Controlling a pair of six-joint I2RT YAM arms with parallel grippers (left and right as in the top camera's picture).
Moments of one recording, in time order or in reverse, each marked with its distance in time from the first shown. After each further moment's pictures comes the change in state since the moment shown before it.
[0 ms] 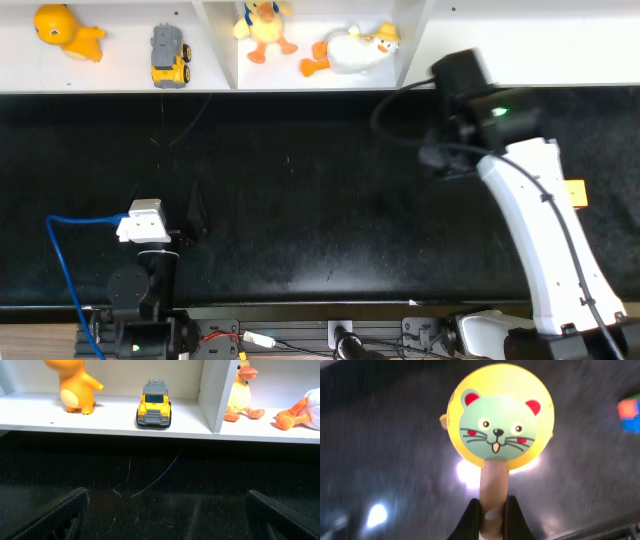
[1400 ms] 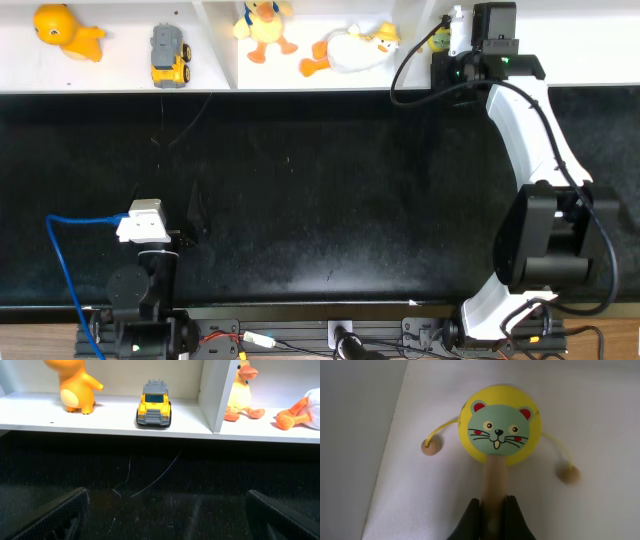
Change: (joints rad) left arm 0.000 0.000 0.000 0.000 0.000 0.000; right arm -0.196 0.397 -0.002 0.782 -0.302 -0.681
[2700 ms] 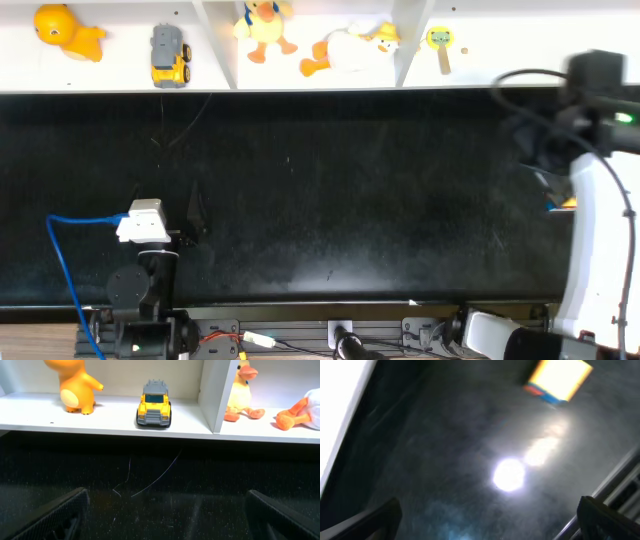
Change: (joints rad) left arm 0.000 0.000 0.000 0.000 0.000 0.000; right arm -0.273 -0.447 0.005 -0.826 0.233 0.895
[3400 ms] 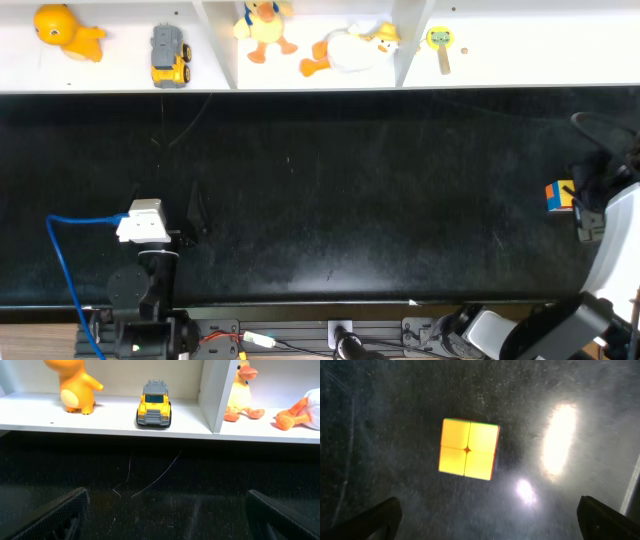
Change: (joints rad) left arm 0.000 0.000 0.000 0.000 0.000 0.000; right arm -0.374 0.006 -0.386 0.446 -0.006 -0.004
